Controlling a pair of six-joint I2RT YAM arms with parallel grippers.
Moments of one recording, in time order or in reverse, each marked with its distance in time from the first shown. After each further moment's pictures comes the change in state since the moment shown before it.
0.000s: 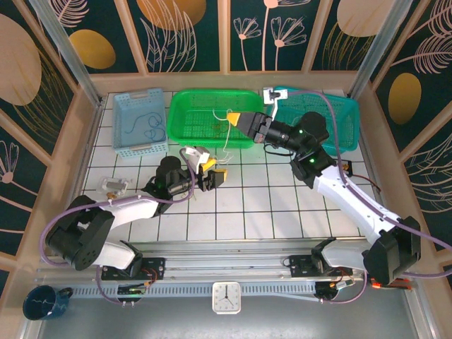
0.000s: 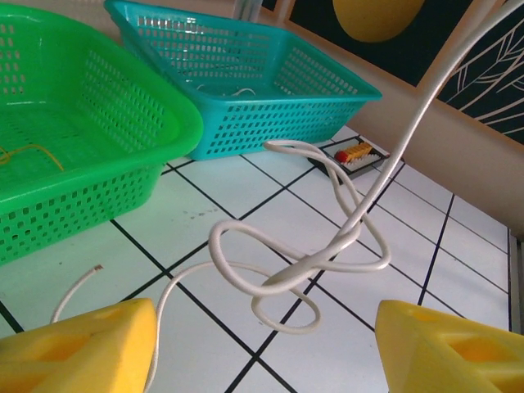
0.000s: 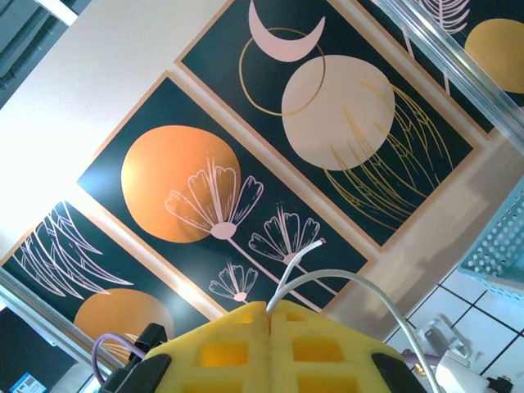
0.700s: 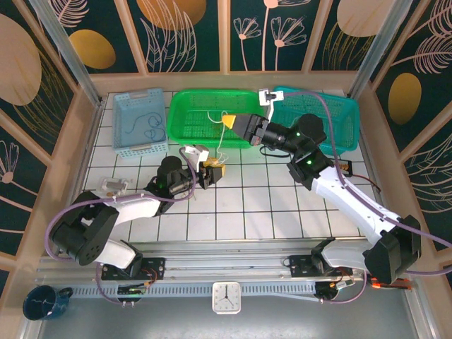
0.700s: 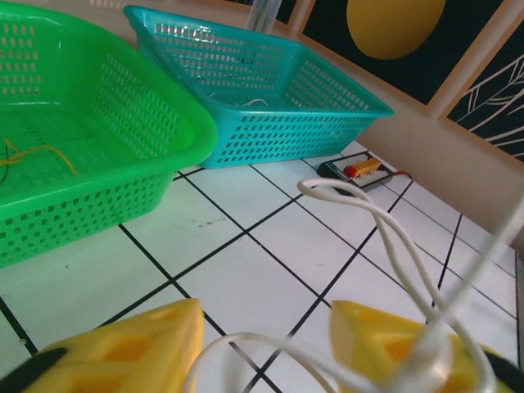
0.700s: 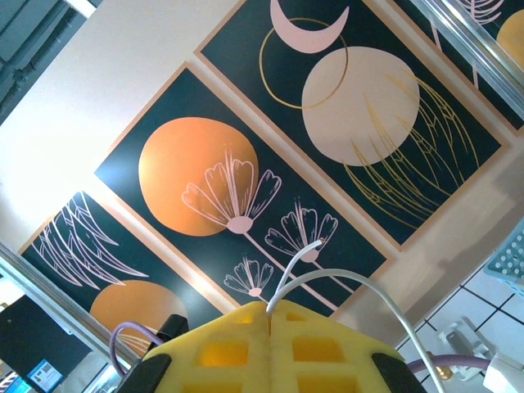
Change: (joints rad) left arm 0.000 0.041 0.002 0.065 -0.034 -0.047; right arm 0.048 0.000 0.006 0.018 0.016 0.003
